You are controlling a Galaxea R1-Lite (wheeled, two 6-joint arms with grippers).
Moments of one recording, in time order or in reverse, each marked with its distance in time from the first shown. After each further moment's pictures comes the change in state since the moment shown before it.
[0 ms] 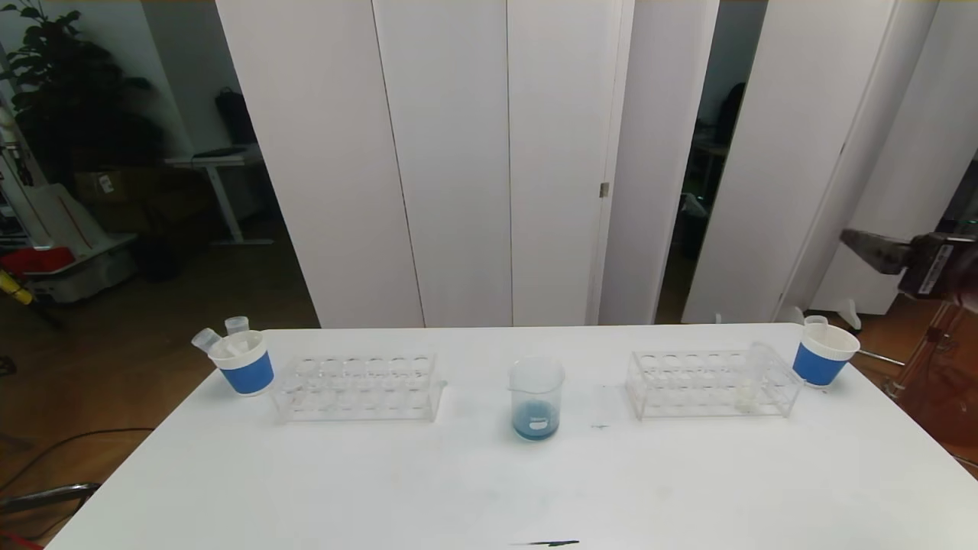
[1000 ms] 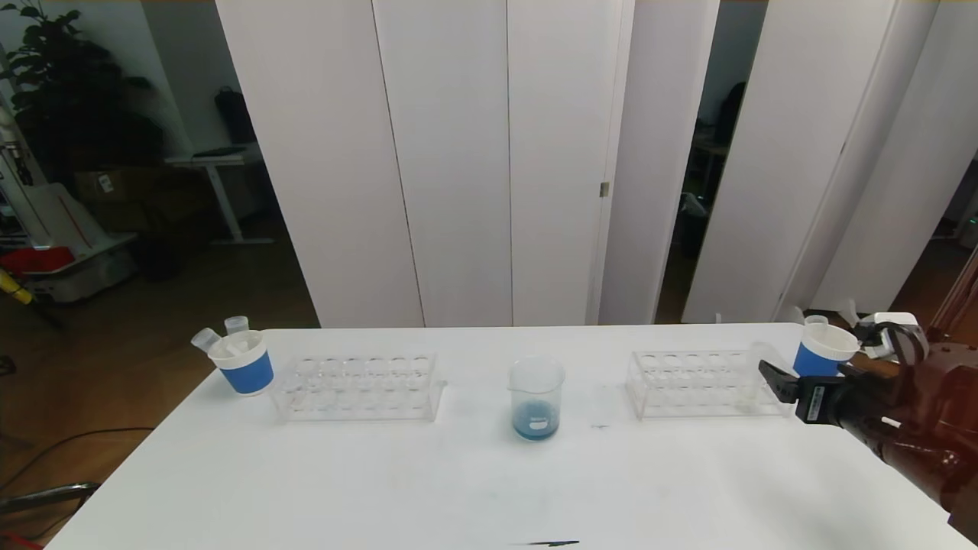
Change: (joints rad) left arm 0.000 0.000 0.000 0.000 0.000 -0.001; right arm 0.028 0.458 0.455 -0.721 -0.051 -0.027
